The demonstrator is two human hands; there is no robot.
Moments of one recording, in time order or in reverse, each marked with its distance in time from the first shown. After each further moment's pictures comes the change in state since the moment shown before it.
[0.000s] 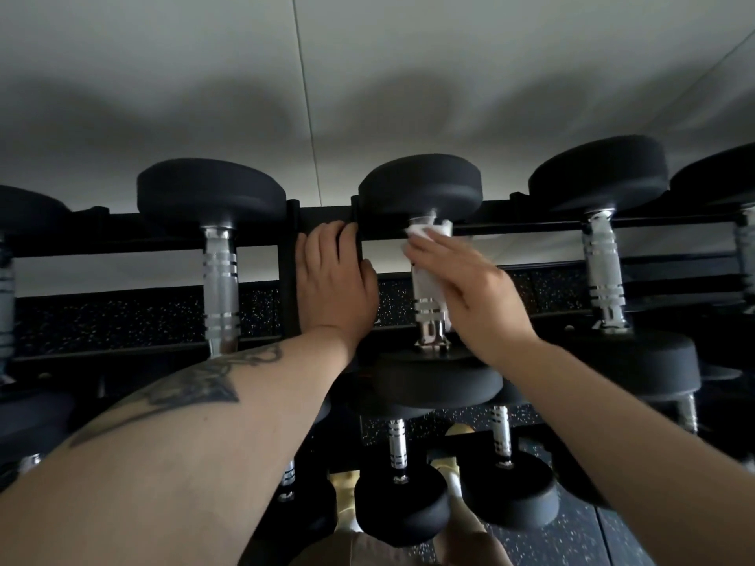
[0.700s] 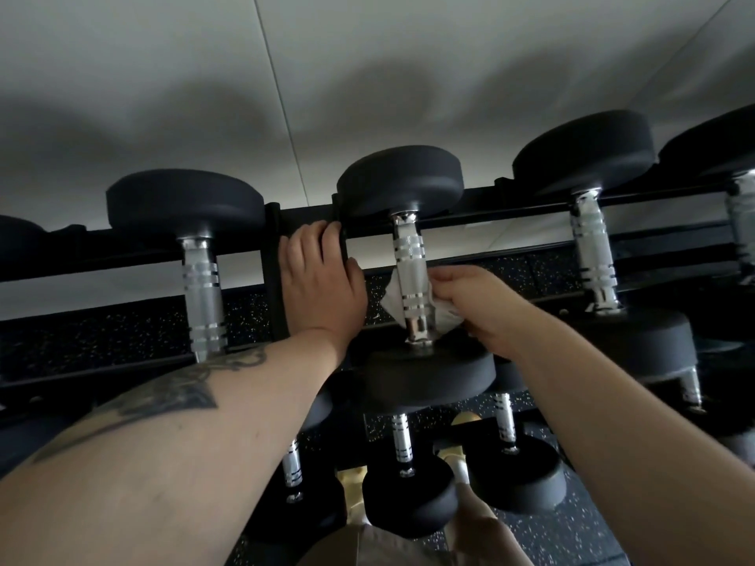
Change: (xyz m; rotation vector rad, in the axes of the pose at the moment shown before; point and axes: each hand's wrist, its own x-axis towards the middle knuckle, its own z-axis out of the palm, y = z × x) left_hand 0.001 0.000 0.000 0.043 -0.053 -0.003; right_hand 0.006 -0.001 -0.009 0.734 -0.292 0.944
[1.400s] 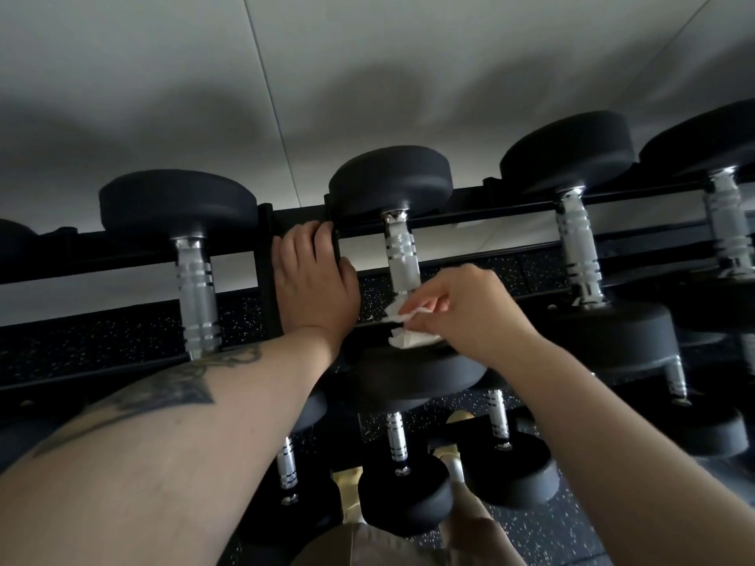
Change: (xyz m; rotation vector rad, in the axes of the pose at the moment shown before) left_hand 0.001 -0.001 0.002 -0.036 0.009 0.020; right_hand -0.037 -0.001 0.010 -0.770 0.223 -0.323
